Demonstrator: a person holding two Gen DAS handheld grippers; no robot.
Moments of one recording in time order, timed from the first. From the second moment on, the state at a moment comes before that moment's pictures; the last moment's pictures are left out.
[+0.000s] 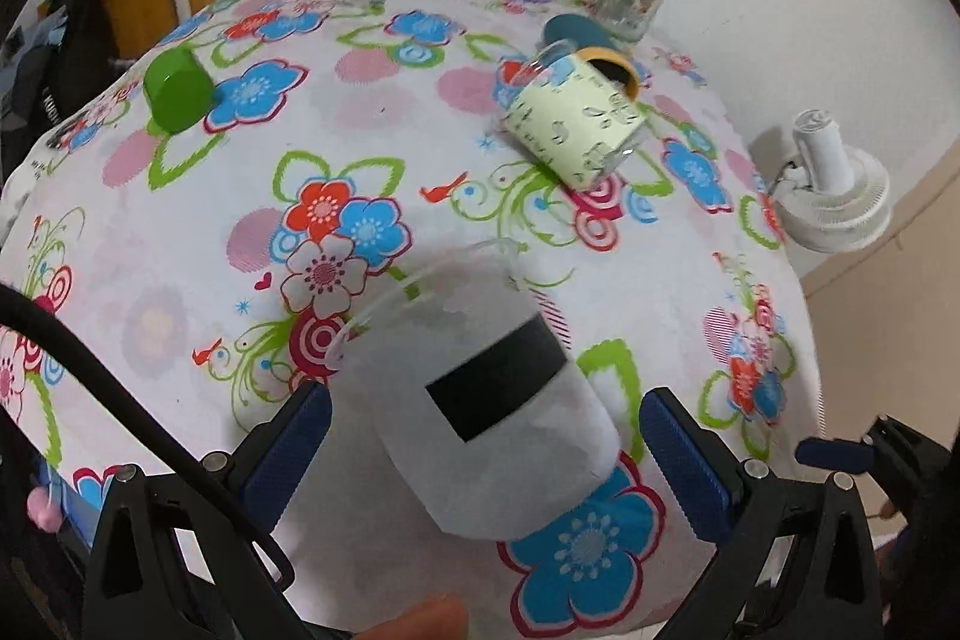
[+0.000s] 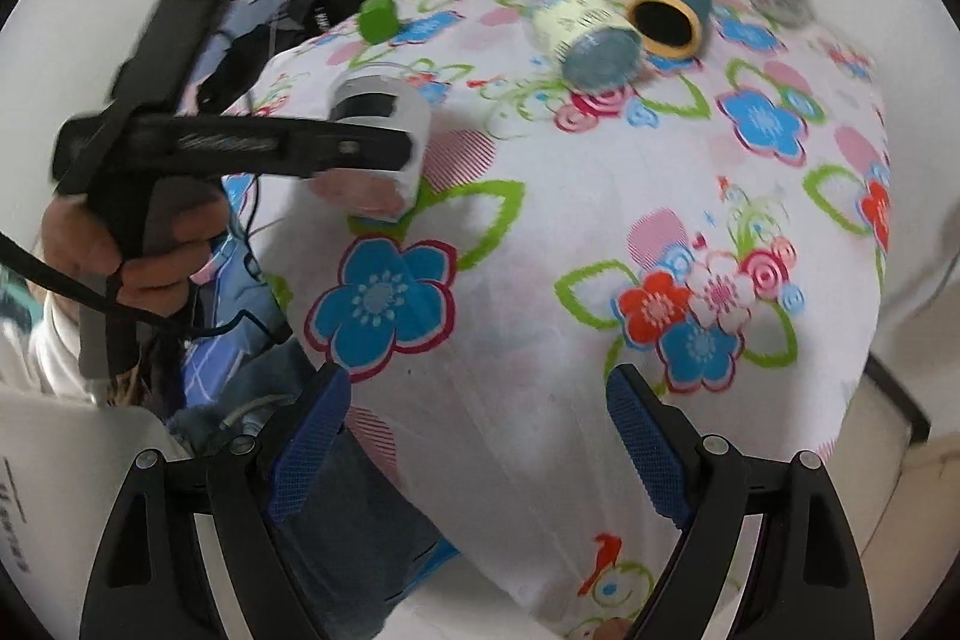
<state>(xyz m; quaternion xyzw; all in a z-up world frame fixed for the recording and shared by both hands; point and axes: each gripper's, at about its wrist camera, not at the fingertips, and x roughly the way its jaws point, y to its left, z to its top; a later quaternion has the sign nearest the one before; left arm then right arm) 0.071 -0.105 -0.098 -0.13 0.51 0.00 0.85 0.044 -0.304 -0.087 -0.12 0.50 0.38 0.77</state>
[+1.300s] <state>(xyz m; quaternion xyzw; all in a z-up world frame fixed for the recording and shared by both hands) 0.102 -0.075 -0.047 0.07 0.69 -0.06 0.72 0.060 -0.215 -0.102 -0.15 0.40 0.48 0.77</state>
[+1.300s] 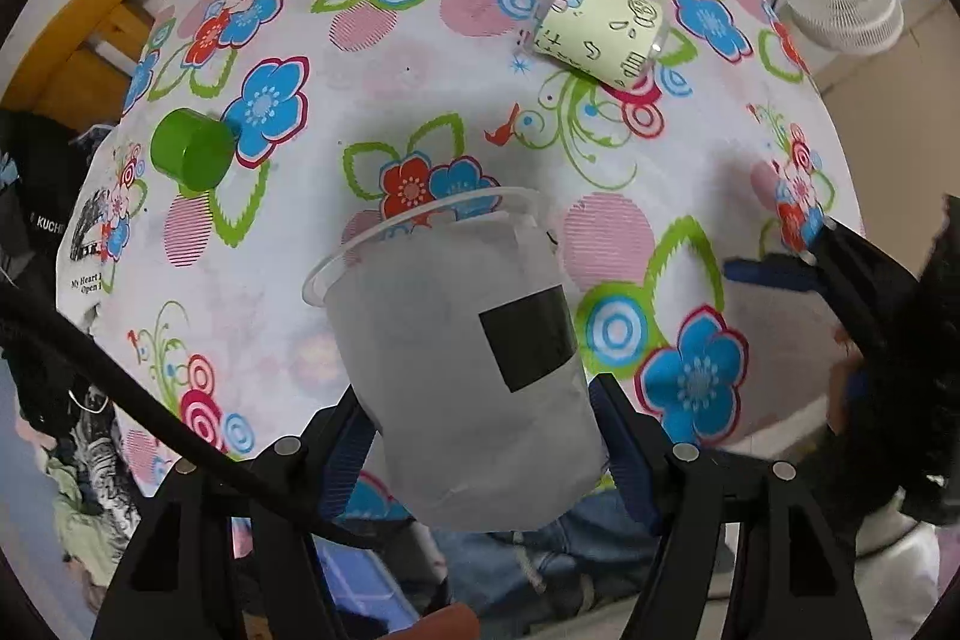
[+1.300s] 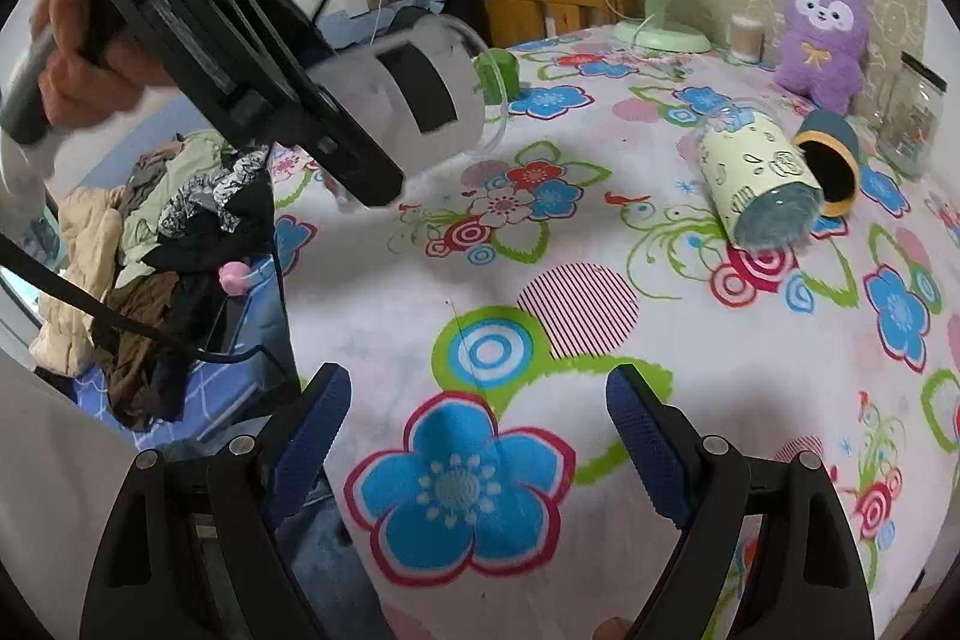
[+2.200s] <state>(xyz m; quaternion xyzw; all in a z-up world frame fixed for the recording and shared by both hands) 0.112 -0.083 -0.072 0.25 0.78 -0.03 0.56 0.067 -0.182 -0.113 -0.24 0.46 0.46 0.72</state>
